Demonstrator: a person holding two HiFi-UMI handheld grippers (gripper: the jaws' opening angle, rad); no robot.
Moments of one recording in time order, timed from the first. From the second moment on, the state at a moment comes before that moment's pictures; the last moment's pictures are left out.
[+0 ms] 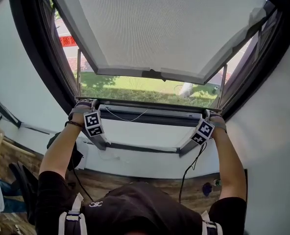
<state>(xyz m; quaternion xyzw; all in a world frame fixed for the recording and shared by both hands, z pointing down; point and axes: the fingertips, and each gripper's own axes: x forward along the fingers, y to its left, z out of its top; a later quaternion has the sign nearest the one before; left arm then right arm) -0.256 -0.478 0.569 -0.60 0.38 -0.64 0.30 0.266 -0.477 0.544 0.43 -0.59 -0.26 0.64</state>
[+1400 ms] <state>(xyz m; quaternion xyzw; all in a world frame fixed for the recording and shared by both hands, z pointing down) -0.252 -0.475 0.693 -0.63 0.35 -0.67 0.19 0.269 -0.467 0.674 0.34 -0.58 -0.18 0.72</state>
